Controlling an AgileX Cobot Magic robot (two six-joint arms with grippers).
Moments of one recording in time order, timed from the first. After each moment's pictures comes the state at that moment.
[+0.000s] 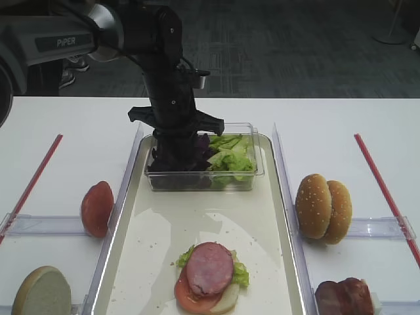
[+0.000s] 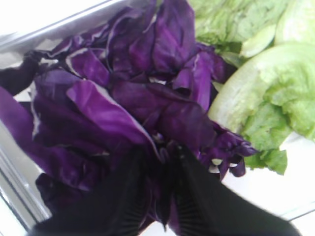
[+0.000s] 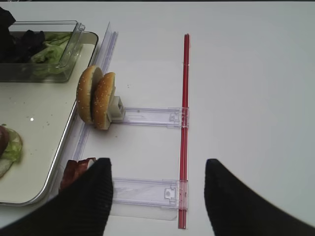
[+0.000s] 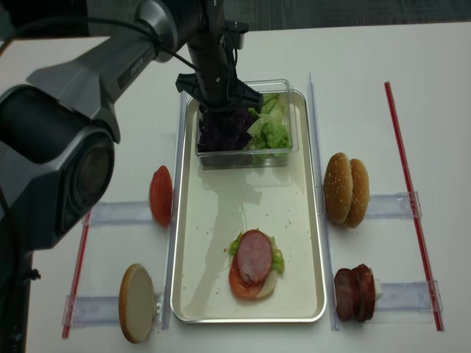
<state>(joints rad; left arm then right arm) -0.48 2.29 -2.01 -0.08 1.22 -0.12 0.07 -0.02 -0.48 0.07 1.13 0.01</state>
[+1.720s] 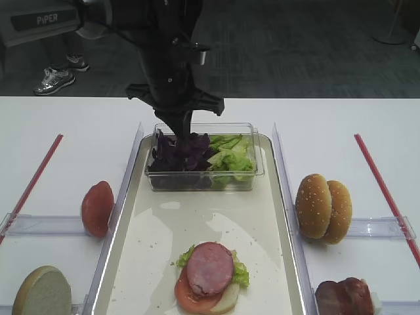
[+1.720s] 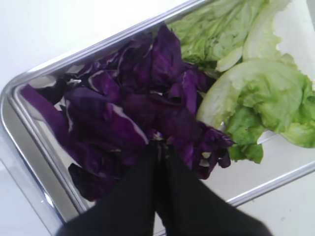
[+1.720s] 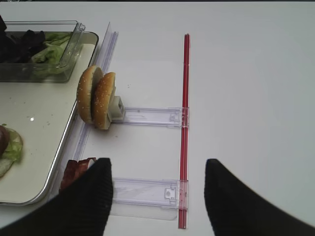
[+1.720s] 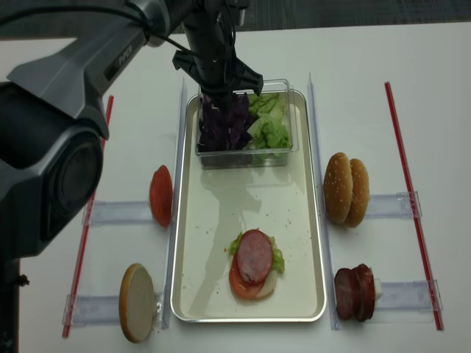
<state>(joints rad) -0.48 2.23 -2.03 -0.06 1.23 -0.09 0.07 -0.02 -0.48 0.07 1.13 0.01</state>
